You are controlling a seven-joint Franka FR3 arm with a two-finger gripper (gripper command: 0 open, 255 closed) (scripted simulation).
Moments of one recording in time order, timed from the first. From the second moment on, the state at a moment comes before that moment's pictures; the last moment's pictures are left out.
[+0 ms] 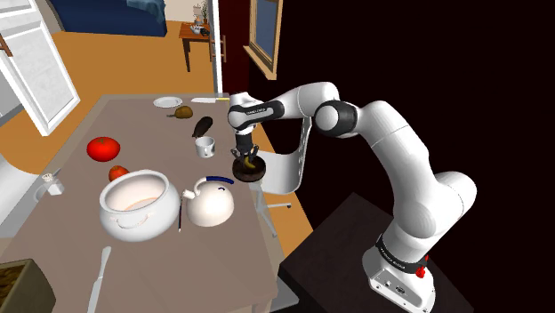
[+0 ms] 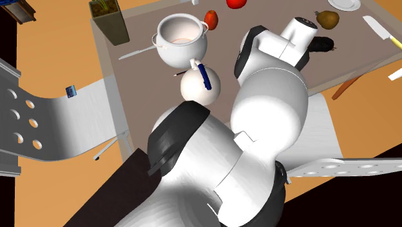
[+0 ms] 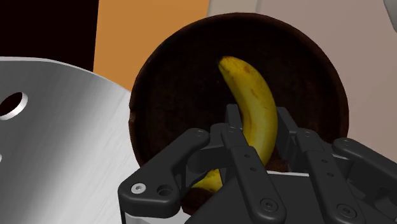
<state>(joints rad) -0.22 1.10 0.38 -1.04 -0.30 1.83 0.51</state>
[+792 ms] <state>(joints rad) -0.21 1.10 0.38 -1.02 -0.30 1.82 0.51</state>
